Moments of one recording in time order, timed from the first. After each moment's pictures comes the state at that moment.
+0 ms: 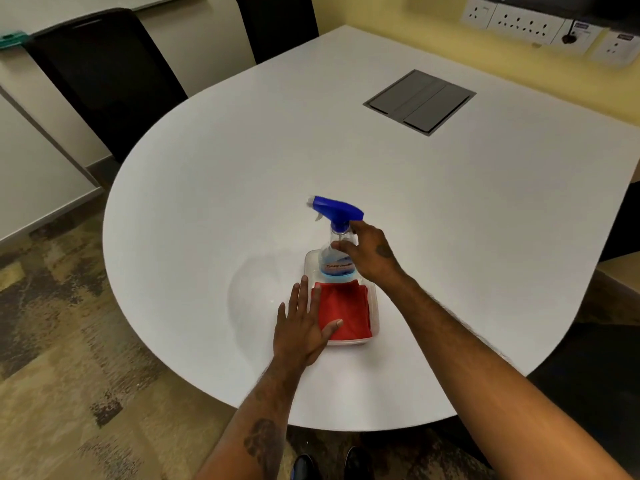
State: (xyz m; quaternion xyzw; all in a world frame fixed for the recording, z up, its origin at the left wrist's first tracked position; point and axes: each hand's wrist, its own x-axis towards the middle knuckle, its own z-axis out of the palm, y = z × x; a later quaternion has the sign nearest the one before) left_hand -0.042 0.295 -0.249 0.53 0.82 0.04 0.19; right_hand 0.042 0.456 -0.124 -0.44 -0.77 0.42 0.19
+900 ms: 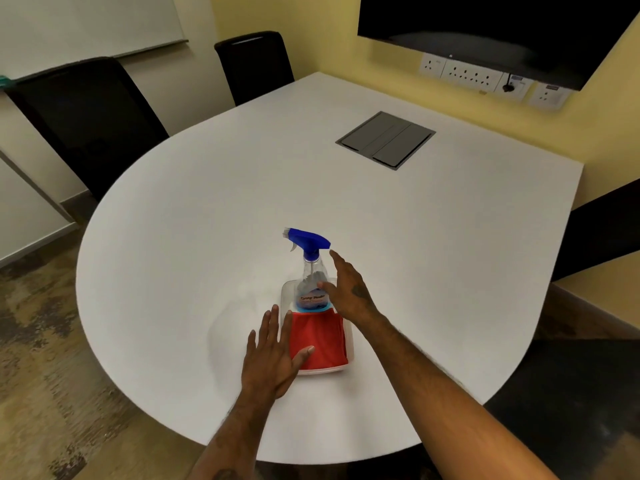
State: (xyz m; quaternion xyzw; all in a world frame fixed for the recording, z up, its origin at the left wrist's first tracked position) left_hand -0.047 0.287 -0.217 0.53 0.83 0.02 0.19; right_hand 0.060 0.450 -0.138 -0.50 -0.75 0.42 0.13
